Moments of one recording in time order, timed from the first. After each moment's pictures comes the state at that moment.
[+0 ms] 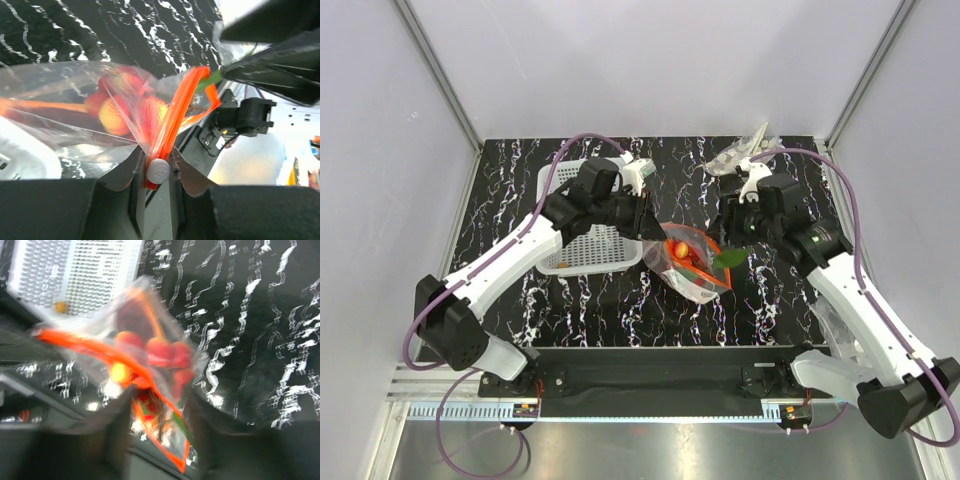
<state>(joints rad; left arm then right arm) -0.65 1.46 1.34 -0.49 0.55 -0.43 0.45 1.11 1.19 -0.71 -0.11 0.32</state>
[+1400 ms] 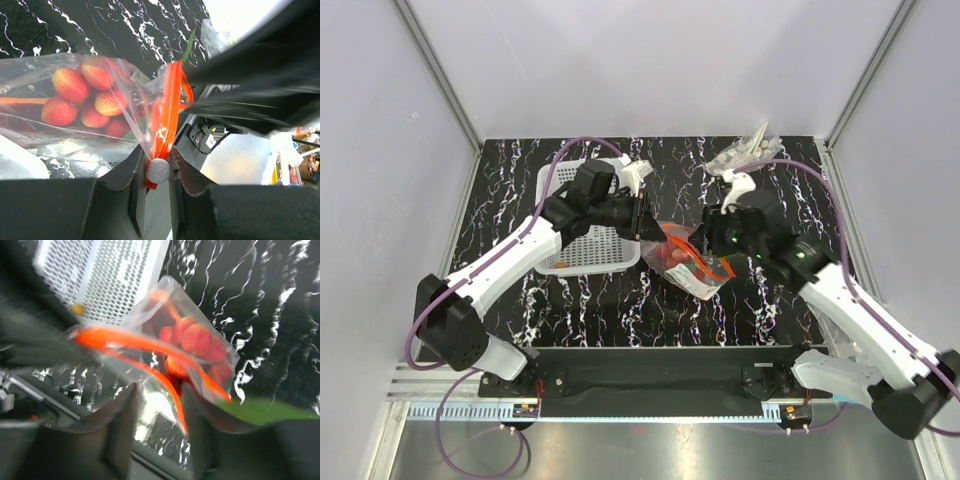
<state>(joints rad) -0.62 1.46 1.28 -0.42 0.63 -0.47 0.64 1.12 1.08 -0.53 -0.01 0.42</state>
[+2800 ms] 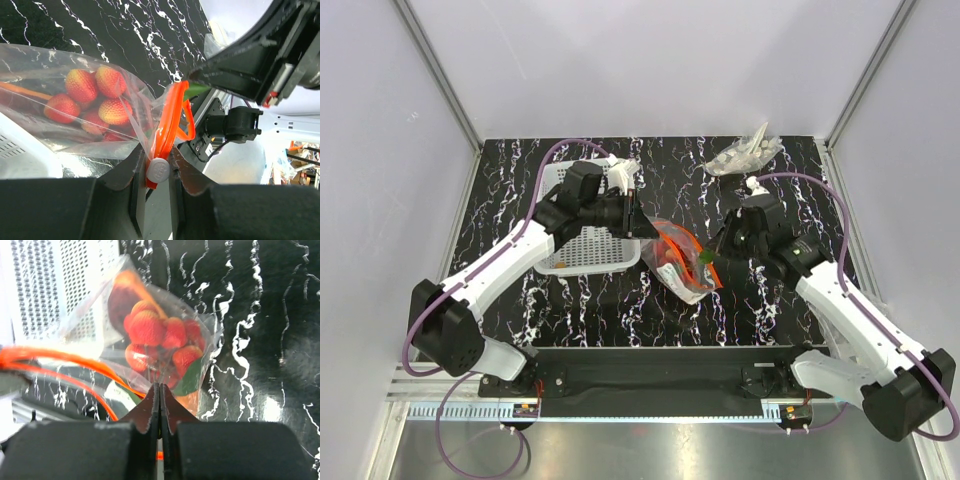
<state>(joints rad) -0.57 1.43 1.21 -0.35 0.64 -0.52 0.51 1.09 0.99 -0.58 -0.01 0.70</state>
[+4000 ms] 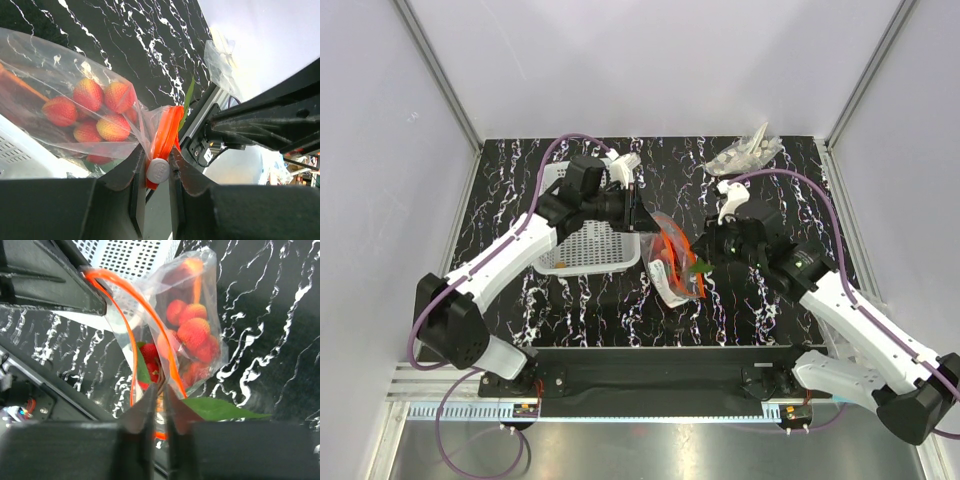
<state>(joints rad) -0.55 1.47 1.26 -0.37 0.64 -0.52 0.67 1.02 1.02 -0.52 -0.05 0.39</state>
